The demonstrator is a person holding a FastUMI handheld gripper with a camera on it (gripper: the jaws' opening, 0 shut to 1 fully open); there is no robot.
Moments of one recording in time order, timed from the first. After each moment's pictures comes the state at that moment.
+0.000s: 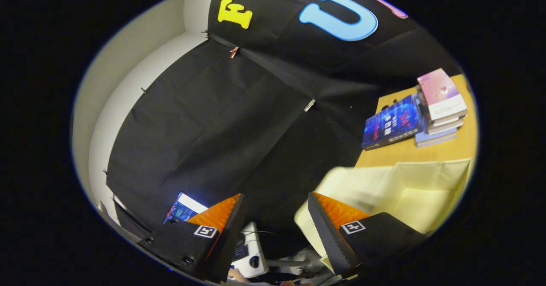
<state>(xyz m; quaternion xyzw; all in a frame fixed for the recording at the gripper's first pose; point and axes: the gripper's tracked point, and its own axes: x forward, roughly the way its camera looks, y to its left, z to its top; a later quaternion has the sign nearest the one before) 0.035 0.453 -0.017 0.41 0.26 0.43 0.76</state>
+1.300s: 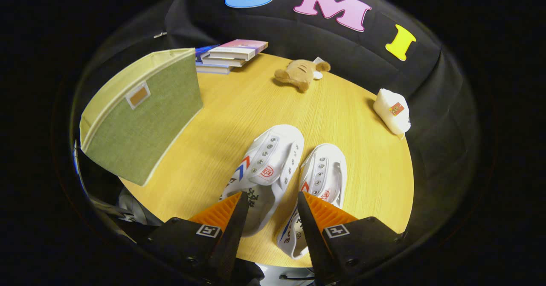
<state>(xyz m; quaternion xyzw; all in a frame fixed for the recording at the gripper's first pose) -0.078 0.096 -0.372 -0.03 0.48 0.05 0.88</state>
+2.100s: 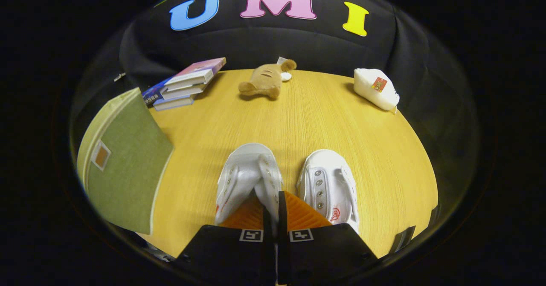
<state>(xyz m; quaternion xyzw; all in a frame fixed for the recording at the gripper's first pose) -0.026 0.095 -0.358 0.11 0.42 -0.03 0.90</state>
